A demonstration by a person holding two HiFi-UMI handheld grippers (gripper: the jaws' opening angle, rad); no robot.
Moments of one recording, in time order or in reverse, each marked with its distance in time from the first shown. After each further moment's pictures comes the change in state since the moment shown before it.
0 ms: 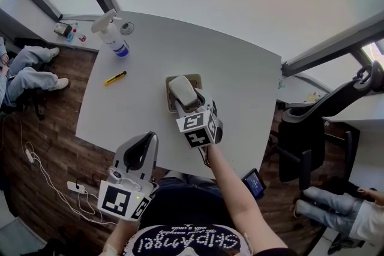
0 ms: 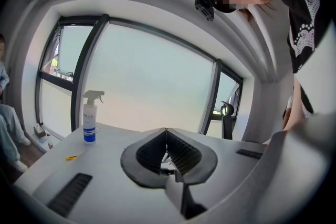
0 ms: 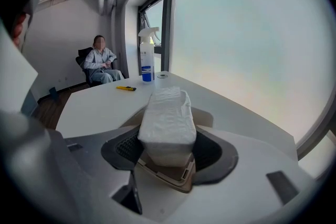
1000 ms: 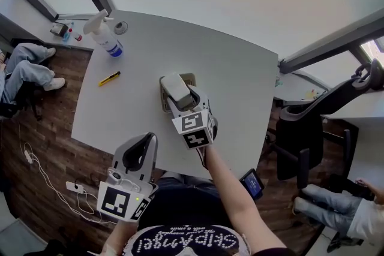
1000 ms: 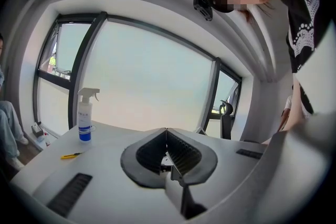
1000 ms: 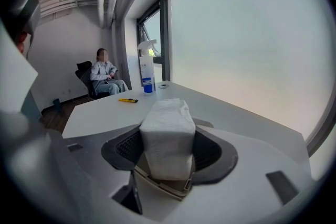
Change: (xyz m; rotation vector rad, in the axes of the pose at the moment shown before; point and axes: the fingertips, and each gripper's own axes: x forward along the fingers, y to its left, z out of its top) left arm 0.012 -0.010 -0.003 0.000 0.015 -0.012; right arm -0.005 0.000 0.020 0.063 -0.104 0.057
